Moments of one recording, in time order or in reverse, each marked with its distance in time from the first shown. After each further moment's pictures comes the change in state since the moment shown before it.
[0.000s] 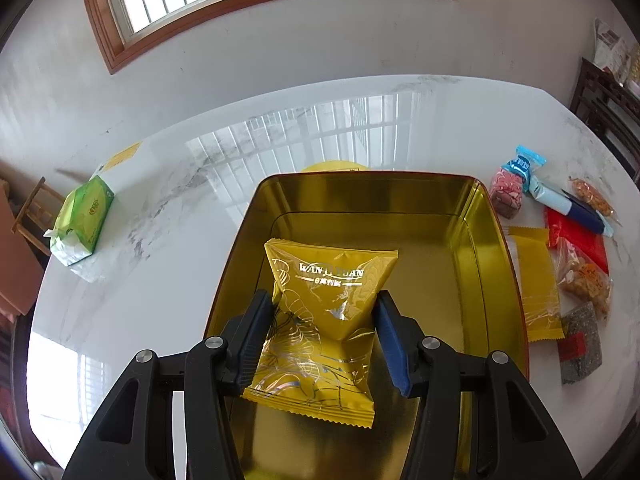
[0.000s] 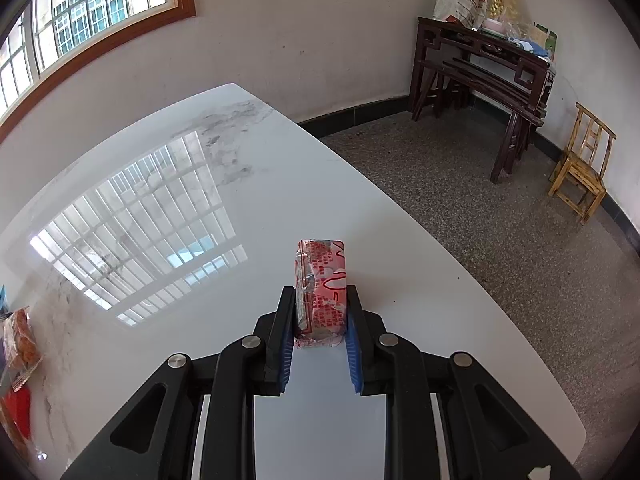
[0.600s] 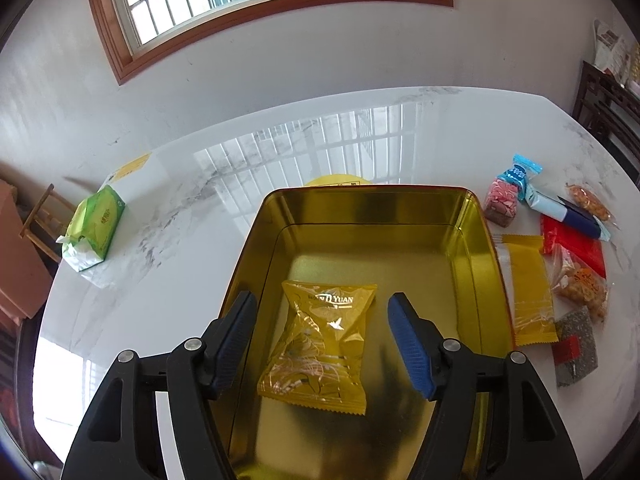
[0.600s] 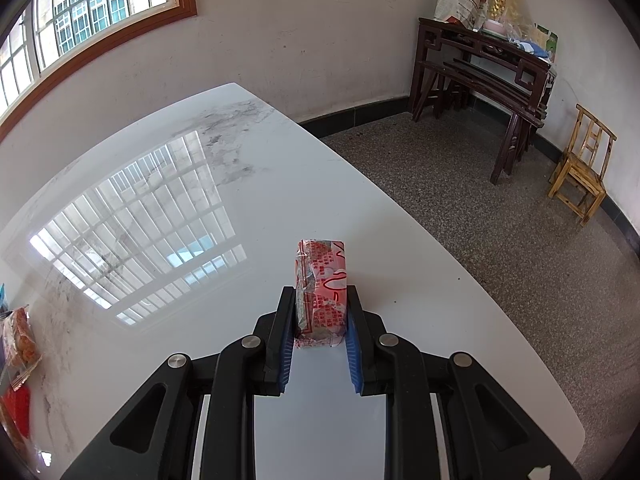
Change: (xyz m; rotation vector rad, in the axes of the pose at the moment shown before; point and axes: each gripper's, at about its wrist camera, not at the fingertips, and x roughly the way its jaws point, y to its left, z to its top) left arm -0.019 -0.005 -0.002 -0.001 -0.049 0.030; right arm -0.001 -0.001 0.000 0.002 -0.001 0.005
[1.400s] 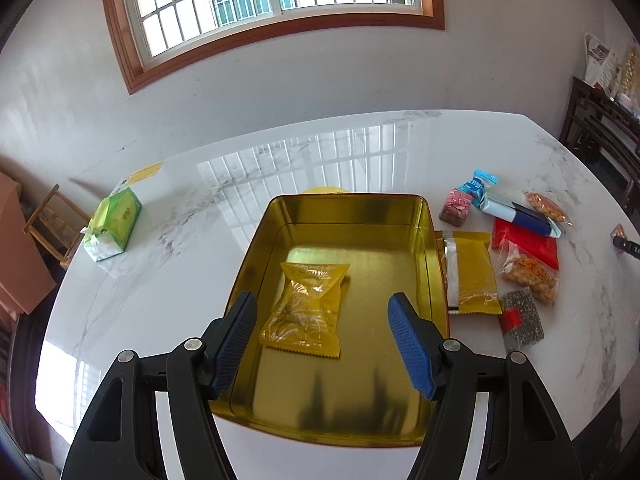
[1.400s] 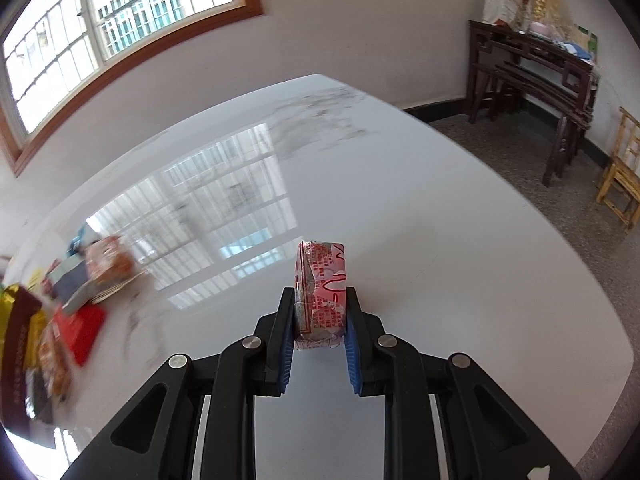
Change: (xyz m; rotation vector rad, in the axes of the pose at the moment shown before) left arm -0.076 -0.007 -0.023 -0.022 -0.062 -0.018; right arm -0.063 0.060 -0.067 -0.076 -0.015 0.237
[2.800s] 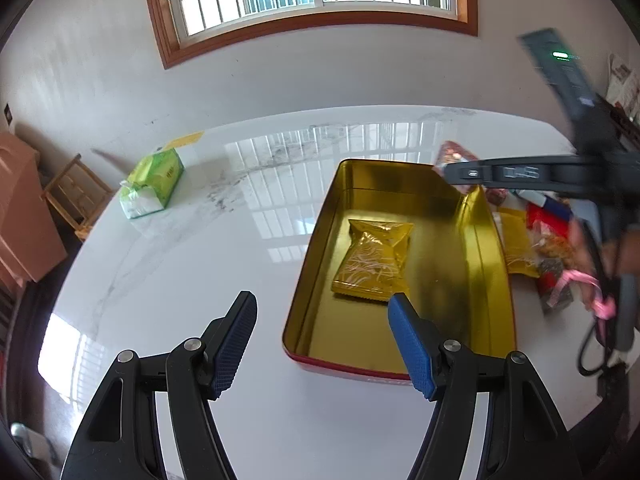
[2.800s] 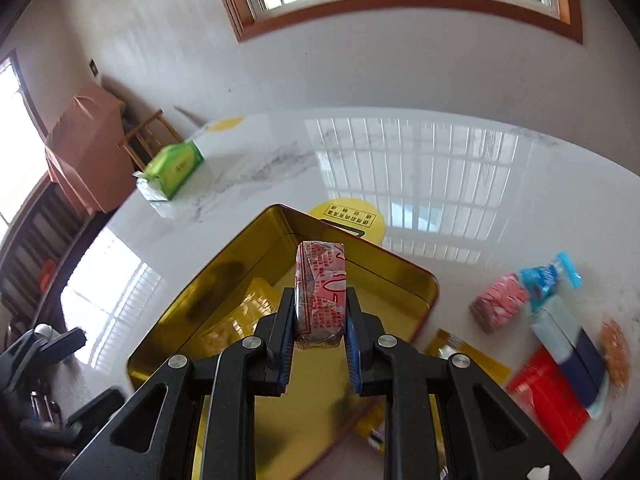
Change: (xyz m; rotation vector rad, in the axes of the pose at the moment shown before) left arm -0.018 0.061 -0.046 -0.076 0.017 0.054; right arm -0.005 0.417 -0.029 -0.568 0.181 0.528
